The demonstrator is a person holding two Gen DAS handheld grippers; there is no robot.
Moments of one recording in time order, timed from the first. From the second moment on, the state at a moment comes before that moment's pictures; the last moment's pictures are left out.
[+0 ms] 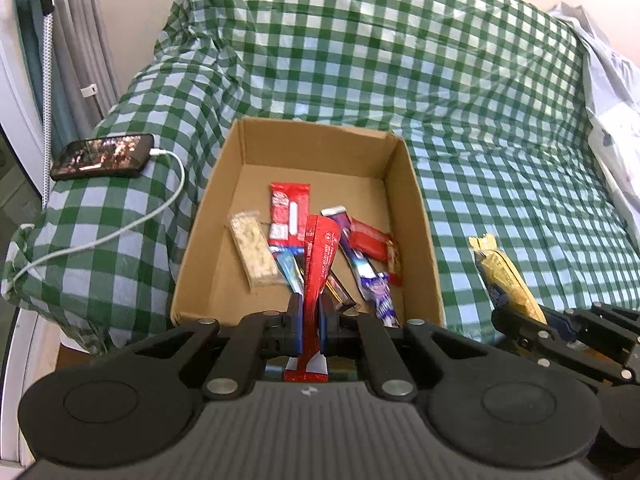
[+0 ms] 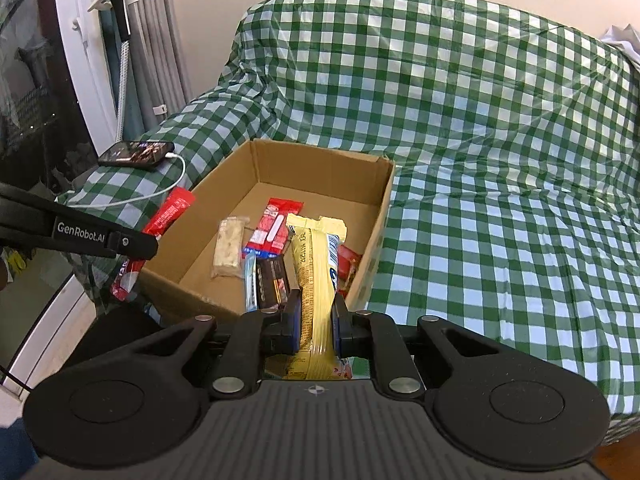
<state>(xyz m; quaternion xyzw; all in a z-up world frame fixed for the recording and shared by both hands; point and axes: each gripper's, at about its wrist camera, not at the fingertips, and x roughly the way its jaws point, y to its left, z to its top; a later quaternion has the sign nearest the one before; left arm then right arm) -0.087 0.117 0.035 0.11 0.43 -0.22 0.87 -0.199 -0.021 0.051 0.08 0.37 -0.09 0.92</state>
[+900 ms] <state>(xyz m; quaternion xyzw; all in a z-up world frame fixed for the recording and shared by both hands) 0.020 0.092 -0.006 0.11 0.47 -0.20 0.85 -0.086 -0.040 0.018 0.08 0.41 -0.06 0.91</state>
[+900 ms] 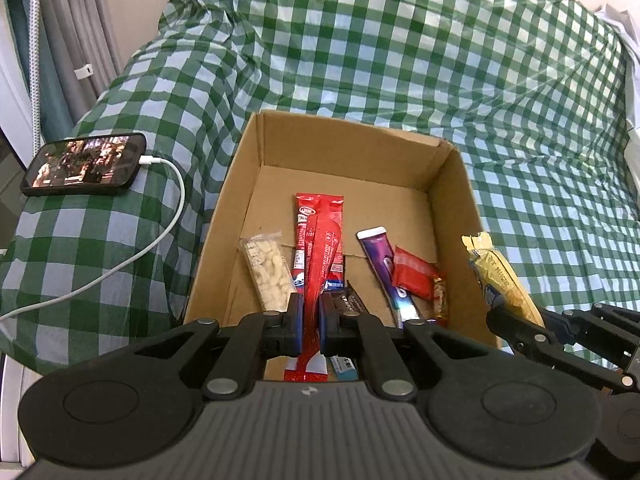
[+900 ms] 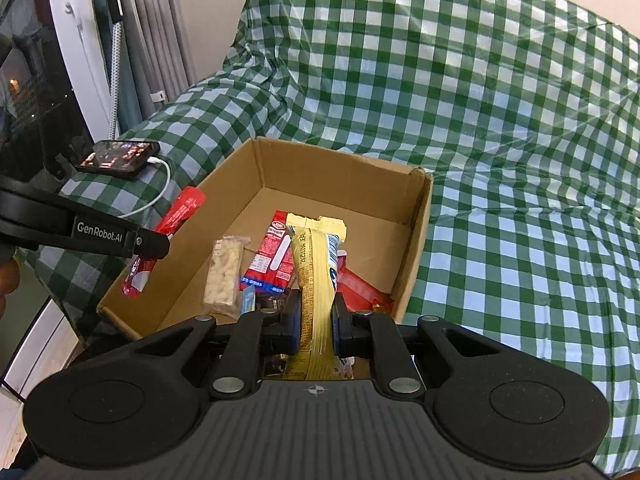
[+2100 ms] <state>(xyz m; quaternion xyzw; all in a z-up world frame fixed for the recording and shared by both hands) -0.013 0.101 -0.041 0.19 0.47 -0.13 0.85 -0.107 -0.030 -0.013 0.13 0.42 -0.12 0.89</state>
